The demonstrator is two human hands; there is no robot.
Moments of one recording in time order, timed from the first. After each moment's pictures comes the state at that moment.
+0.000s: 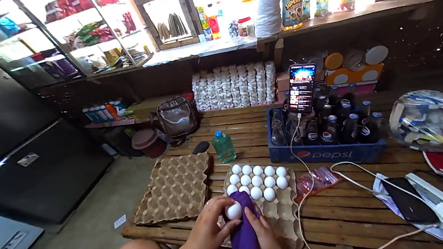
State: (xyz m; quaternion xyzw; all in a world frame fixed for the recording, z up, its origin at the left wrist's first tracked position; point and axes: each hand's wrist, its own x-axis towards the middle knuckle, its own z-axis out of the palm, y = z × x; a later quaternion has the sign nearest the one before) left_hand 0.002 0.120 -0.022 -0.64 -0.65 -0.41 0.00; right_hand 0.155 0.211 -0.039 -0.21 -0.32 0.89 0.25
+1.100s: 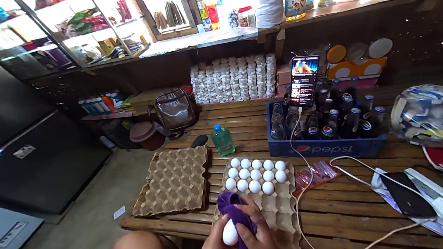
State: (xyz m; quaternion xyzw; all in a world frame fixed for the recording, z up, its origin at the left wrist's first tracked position) left_hand 0.083 0.102 0.011 -0.15 -0.53 -0.63 -0.55; right_hand 0.159 0.212 -0.062 -0.02 -0.67 0.59 0.45
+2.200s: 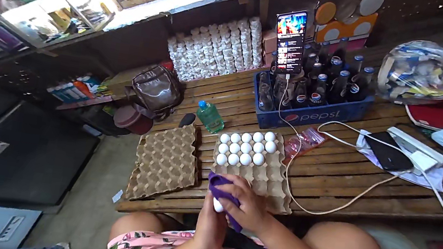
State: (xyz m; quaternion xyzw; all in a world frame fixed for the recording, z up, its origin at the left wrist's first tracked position) left_hand 0.078 0.113 -0.033 -0.09 -0.55 -0.69 -0.46; right_hand 0.154 0.216 -0.070 -0.06 -0.76 0.50 0.40
